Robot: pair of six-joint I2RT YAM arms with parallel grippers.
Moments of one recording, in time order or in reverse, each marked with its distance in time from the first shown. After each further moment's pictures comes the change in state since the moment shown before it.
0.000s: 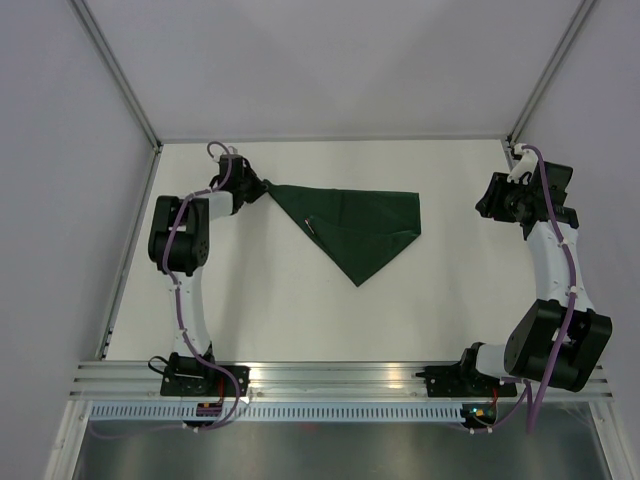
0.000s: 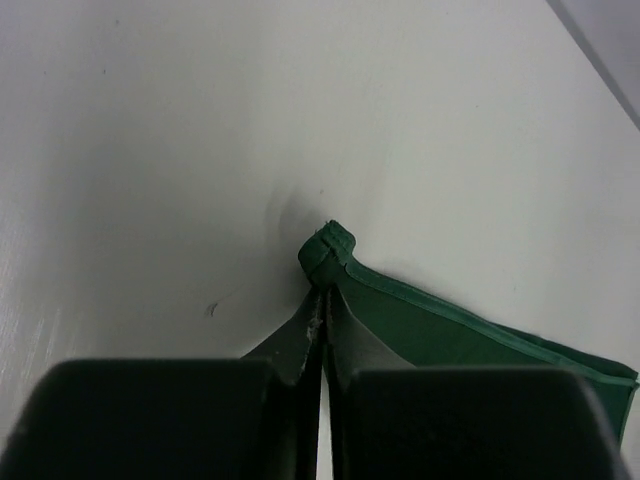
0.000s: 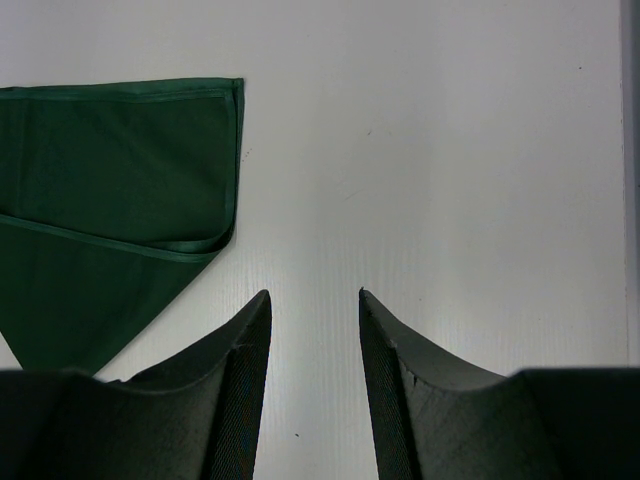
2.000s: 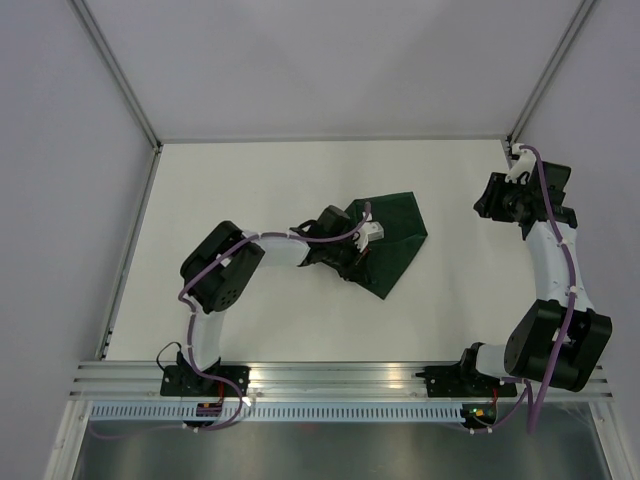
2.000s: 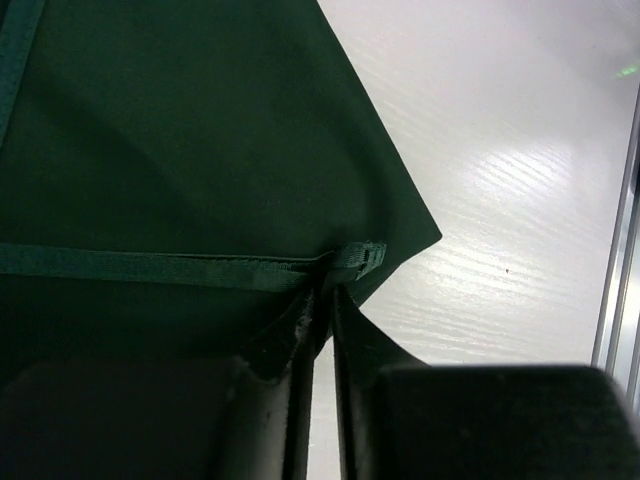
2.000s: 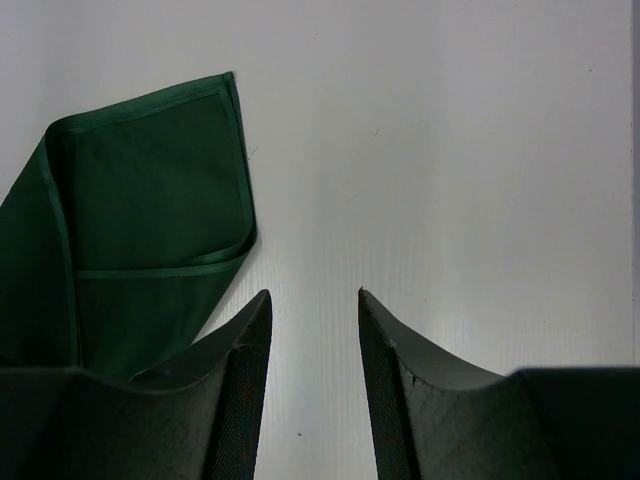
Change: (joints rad) left arm -0.651 -0.180 -0.241 -0.125 0.561 0.778; right arm 0.011 0.000 0.000 0.000 -0.005 -0.003
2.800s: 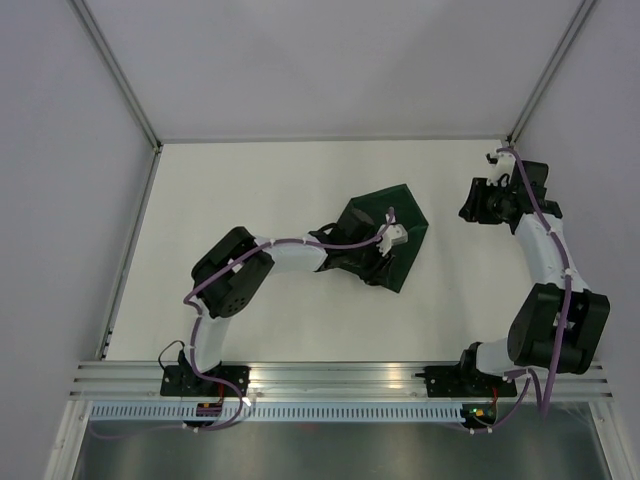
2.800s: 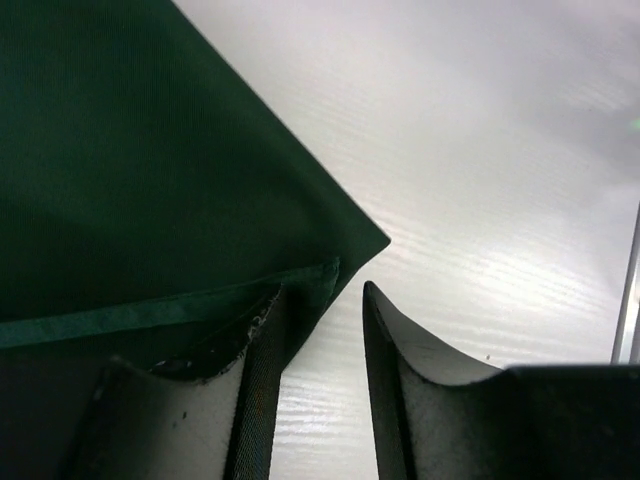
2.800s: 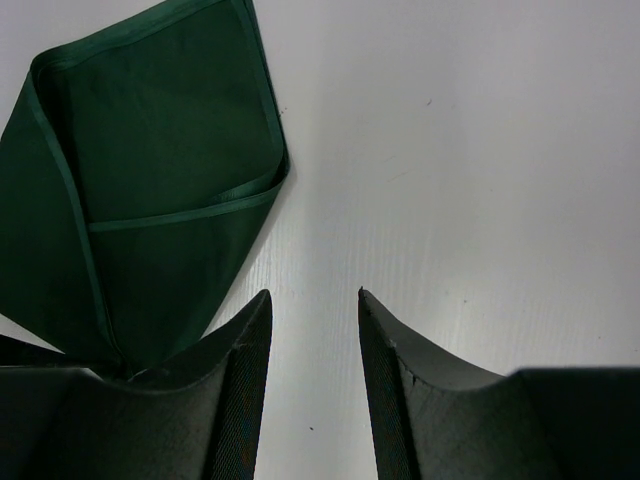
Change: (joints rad) left arm -0.126 0.030 0.106 -0.001 -0.161 -0.013; right arm 0.076 0.076 0.000 -0.021 0.002 -0.031
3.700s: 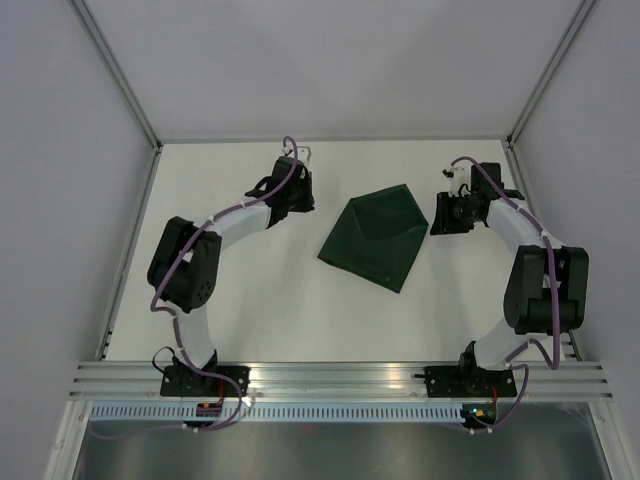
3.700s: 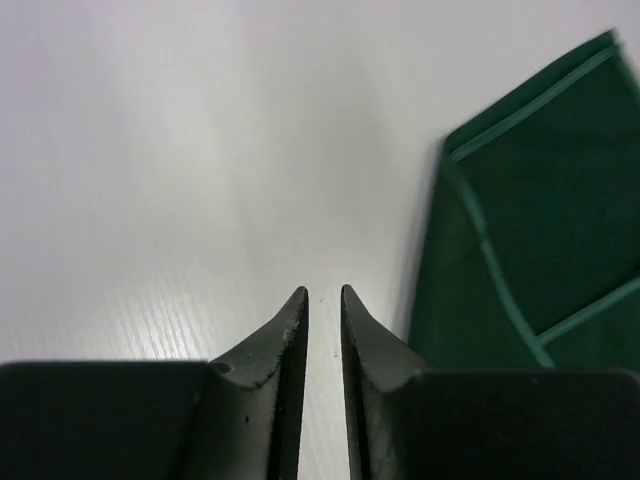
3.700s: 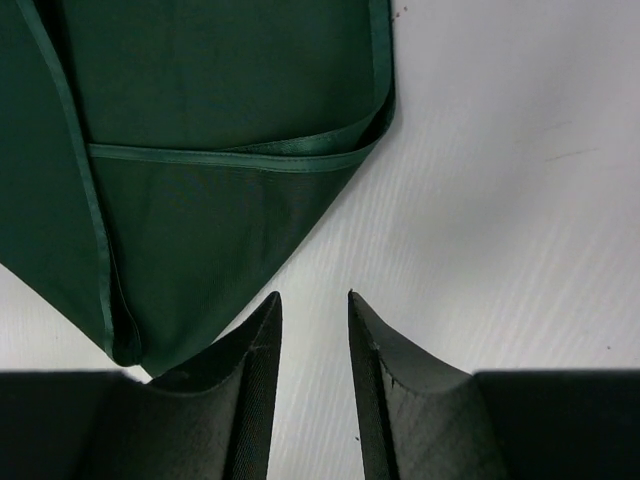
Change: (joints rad) left arm 0.390 -0.192 0.035 -0.078 -0.569 -0.338; right arm 0.151 0.208 0.033 -0.072 -0.009 -0.039
